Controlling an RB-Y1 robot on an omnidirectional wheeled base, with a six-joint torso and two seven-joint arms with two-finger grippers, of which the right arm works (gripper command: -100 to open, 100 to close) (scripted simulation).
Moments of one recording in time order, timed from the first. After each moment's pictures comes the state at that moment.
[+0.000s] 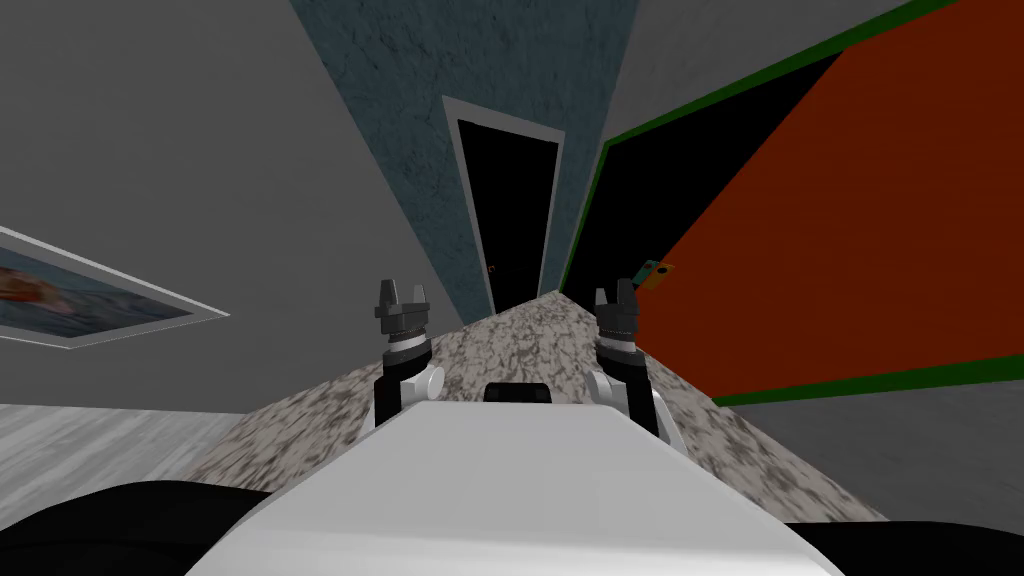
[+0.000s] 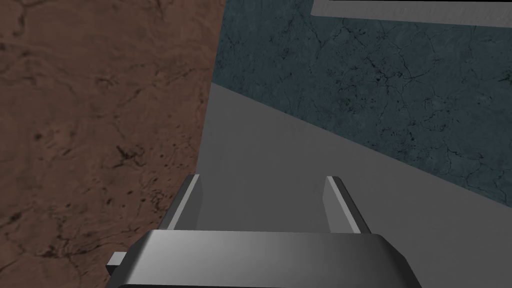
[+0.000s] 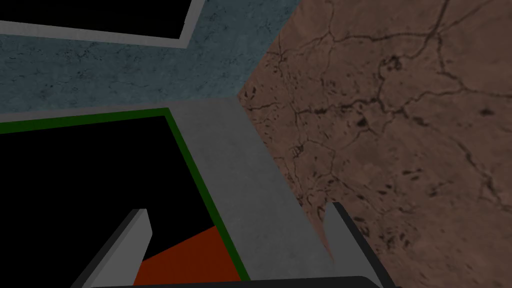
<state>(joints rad) 0.53 0.02 -0.02 -2.30 0.09 -0.49 0.00</state>
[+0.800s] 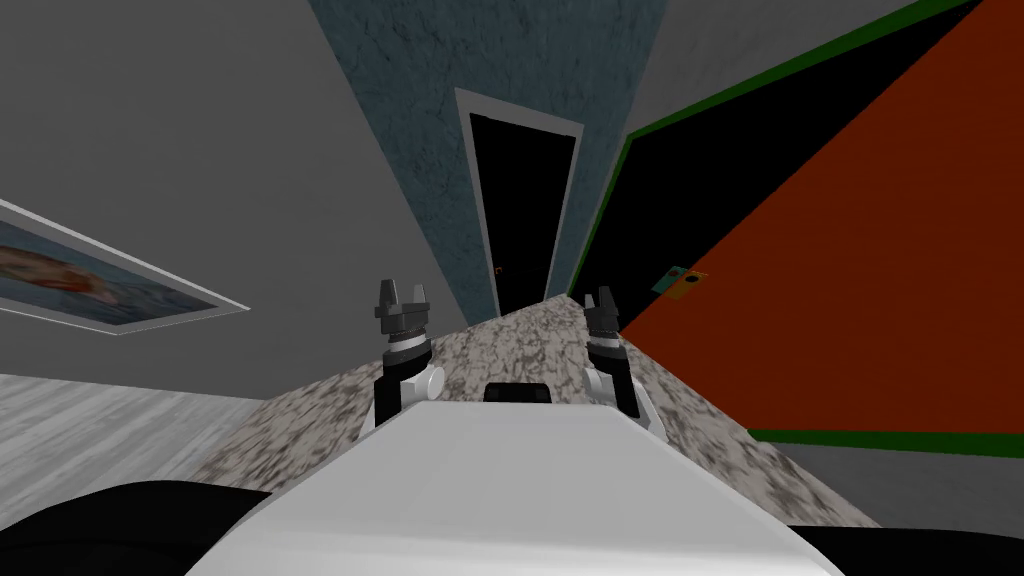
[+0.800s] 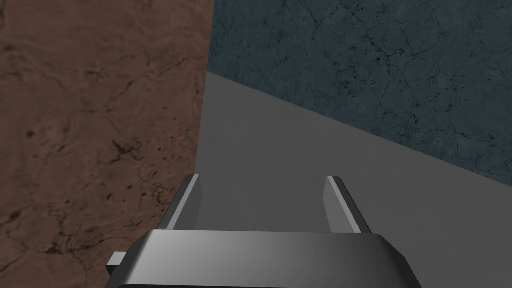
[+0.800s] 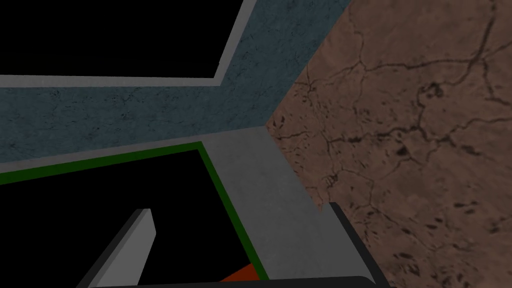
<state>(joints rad) 0.45 -0.02 -0.03 -2.12 0.08 -0.53 -0.02</state>
